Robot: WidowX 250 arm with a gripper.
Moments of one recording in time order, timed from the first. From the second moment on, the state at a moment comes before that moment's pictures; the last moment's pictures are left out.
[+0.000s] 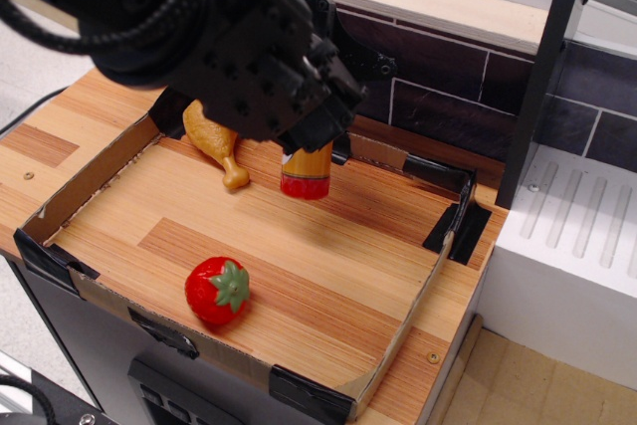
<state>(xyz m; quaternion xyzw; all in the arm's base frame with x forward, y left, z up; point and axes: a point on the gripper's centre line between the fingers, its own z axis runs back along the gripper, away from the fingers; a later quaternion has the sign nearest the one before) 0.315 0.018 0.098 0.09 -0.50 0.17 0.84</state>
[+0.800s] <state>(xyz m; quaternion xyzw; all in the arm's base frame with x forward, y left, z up) 0.313 -0.002 0.078 0.11 -0.64 0.16 0.74</state>
